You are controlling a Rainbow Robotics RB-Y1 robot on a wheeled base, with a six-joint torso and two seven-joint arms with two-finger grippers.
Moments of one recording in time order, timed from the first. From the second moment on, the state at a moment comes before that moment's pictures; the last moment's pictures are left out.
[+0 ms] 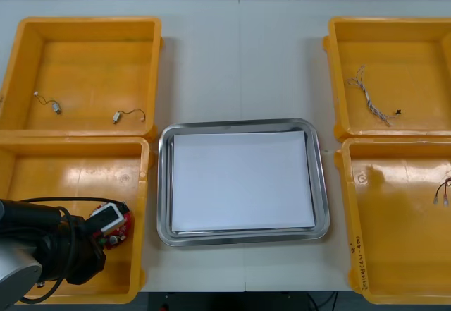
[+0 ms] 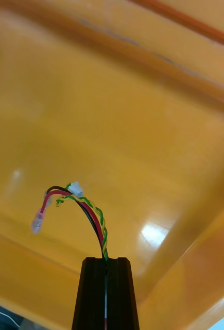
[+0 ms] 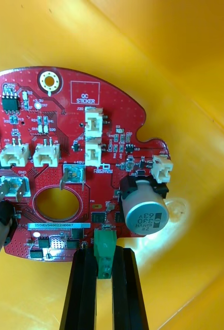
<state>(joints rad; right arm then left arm) -0.05 -1.13 -0.21 -1.72 -1.30 1.59 1.90 0.19 0.87 -0.32 -2.23 0.57 1.27 -1.85</state>
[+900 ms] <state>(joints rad) -0.05 -1.13 -0.30 -2.05 -1.23 1.73 1.51 0.10 0.87 -0.06 -2.38 0.72 1.66 -1.84</state>
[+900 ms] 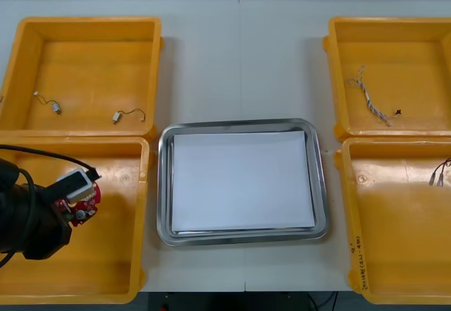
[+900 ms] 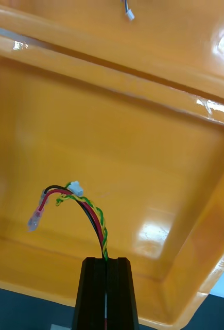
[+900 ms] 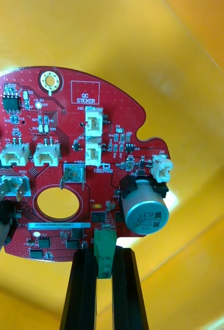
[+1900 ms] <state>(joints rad) -0.33 -1.13 0.03 -2.24 -1.16 1.64 1.39 -0.28 0.75 -0.18 -2.48 0.86 1.91 -1.47</state>
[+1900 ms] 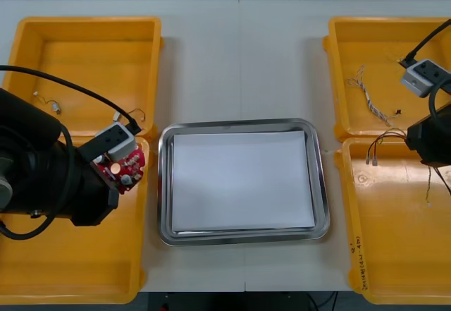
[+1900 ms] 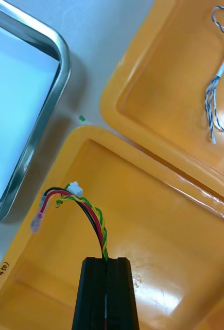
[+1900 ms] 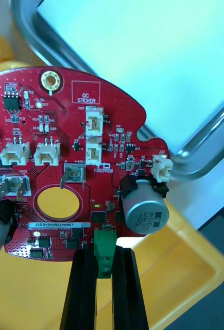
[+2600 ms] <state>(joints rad) -0.50 -1.13 0.22 -2.26 -1.14 1.64 1.38 -0.43 0.59 -0.49 -2.48 0.70 1.91 -1.15</state>
